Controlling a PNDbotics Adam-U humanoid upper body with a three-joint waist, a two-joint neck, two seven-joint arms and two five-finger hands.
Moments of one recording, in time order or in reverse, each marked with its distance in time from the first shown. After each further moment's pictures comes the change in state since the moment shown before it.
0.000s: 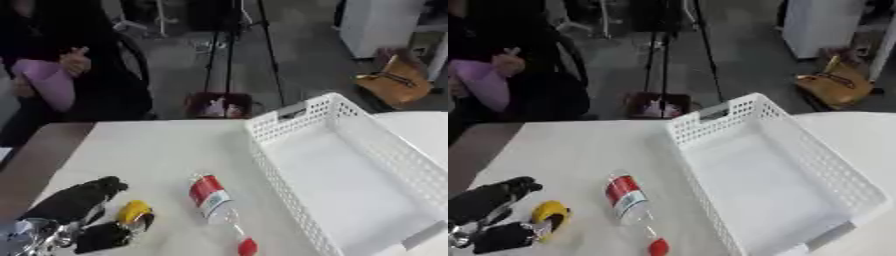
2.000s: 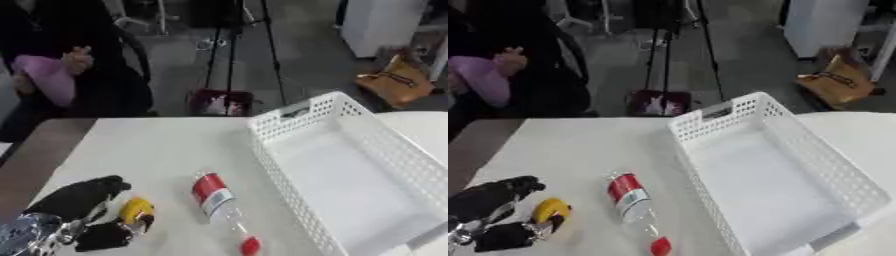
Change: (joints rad) left arm 0.029 -0.009 0.046 0.000 -0.092 -0.078 -0.078; right arm 0.001 0.007 0.000 0.000 -0.010 -0.005 0.005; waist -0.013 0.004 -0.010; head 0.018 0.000
